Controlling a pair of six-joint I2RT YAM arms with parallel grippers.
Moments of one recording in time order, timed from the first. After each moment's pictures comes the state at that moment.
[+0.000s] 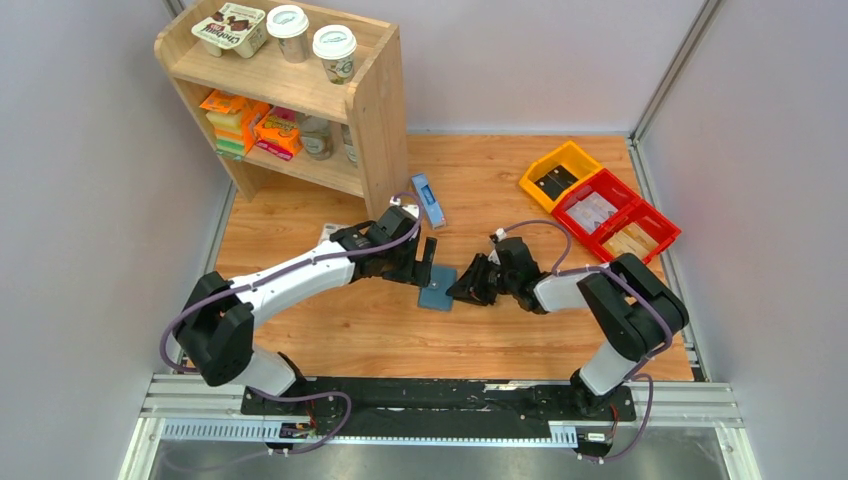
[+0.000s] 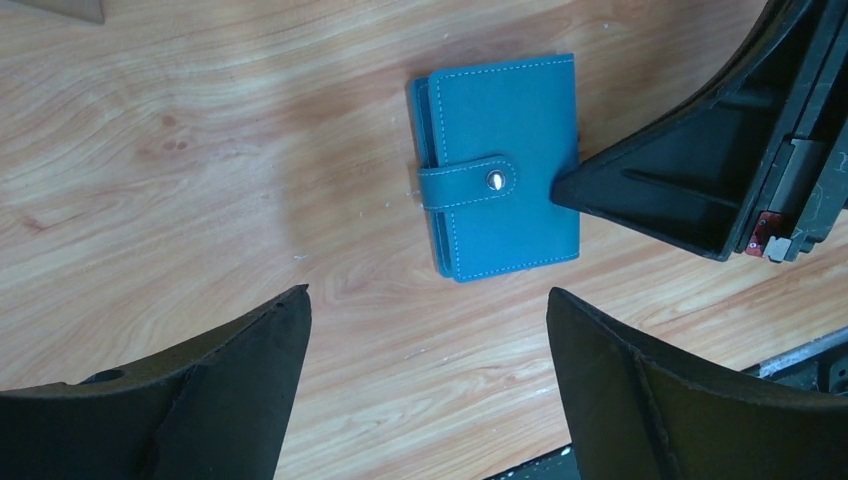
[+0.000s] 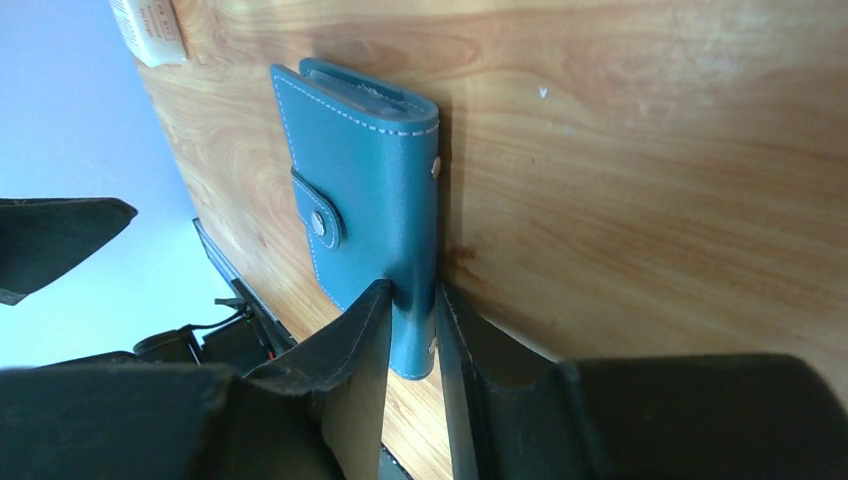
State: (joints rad) left arm -0.79 1.46 1.03 -0.54 -0.07 -0.50; right arm 0.55 1.63 0.52 0.38 -0.42 1.03
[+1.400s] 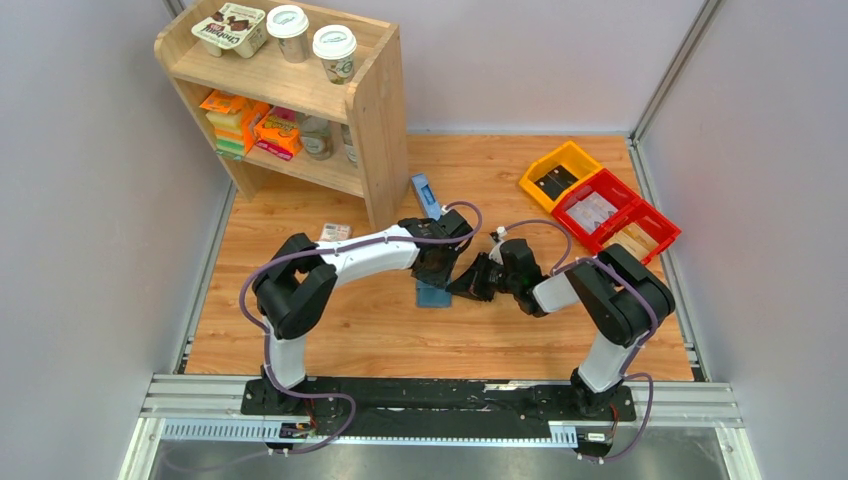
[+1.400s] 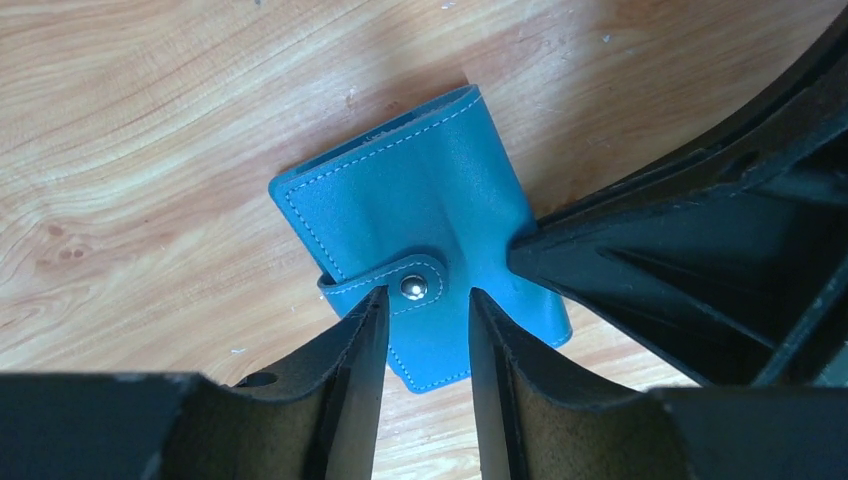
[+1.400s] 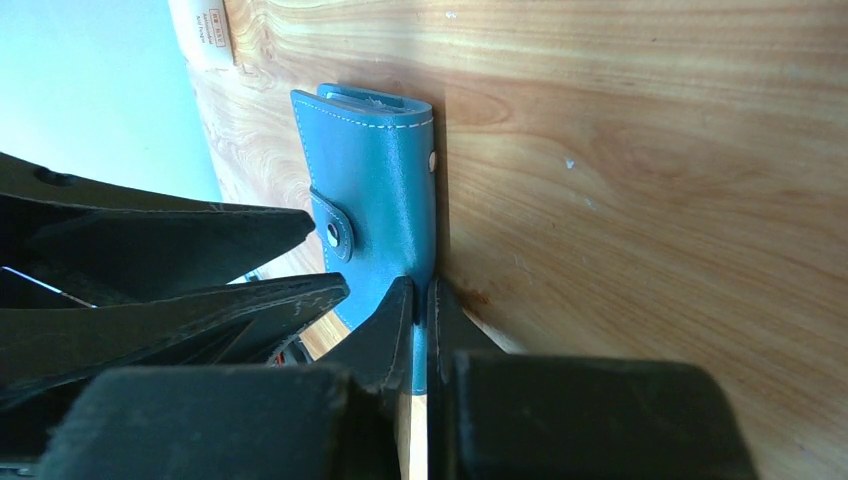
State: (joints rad) left arm -0.90 1.88 1.35 -0.67 -0.15 -0.44; right arm 0.51 1.74 0.48 0.66 -0.49 1.03
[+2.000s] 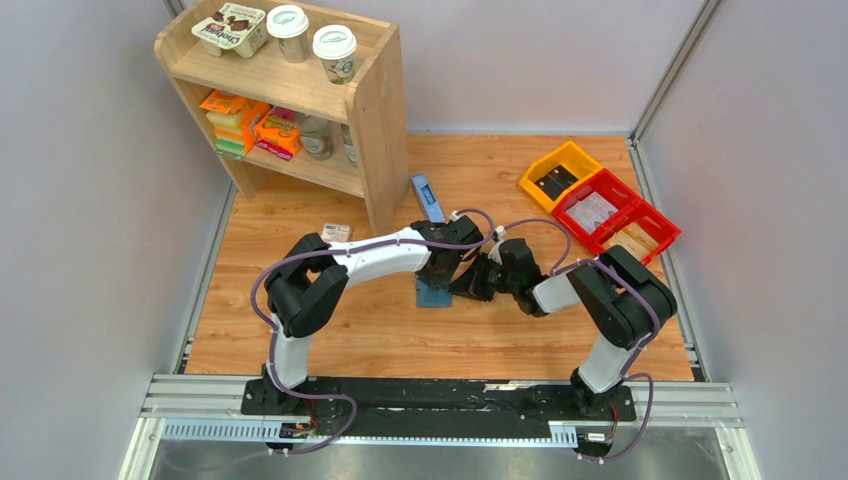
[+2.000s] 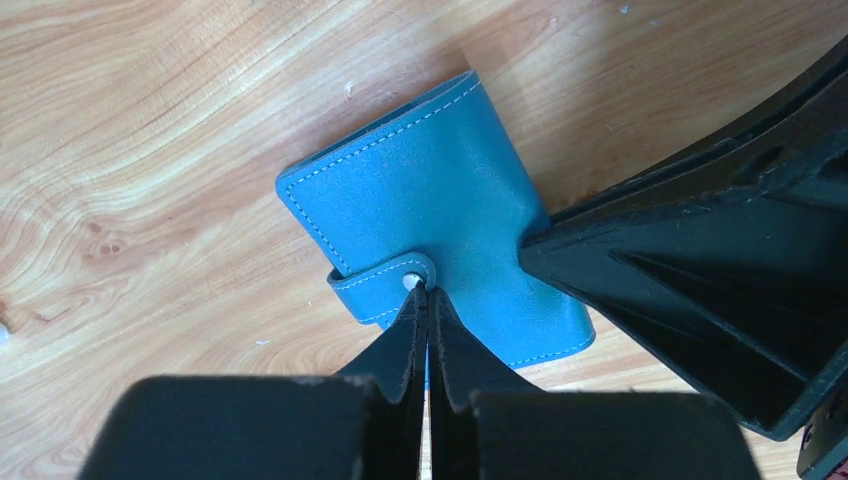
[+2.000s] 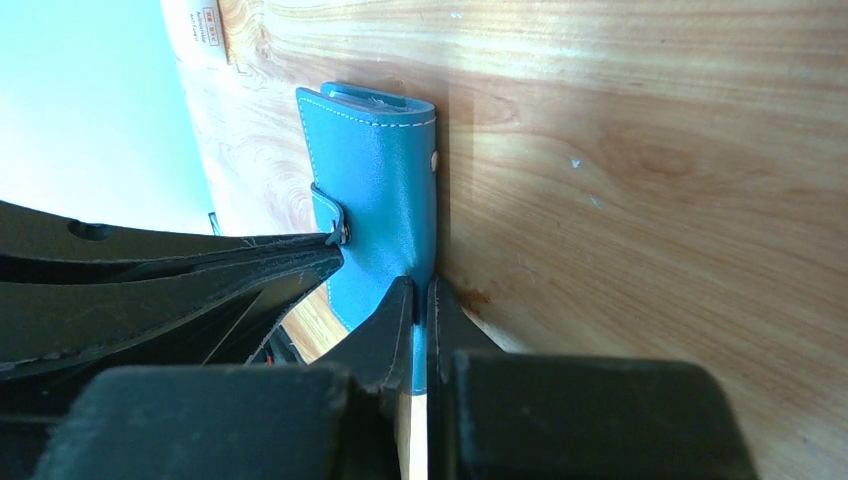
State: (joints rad) left arm -0.94 1.95 1.42 -0.75 -0.24 -0.39; right arm 0.52 1.72 0.48 0.63 -0.47 1.01
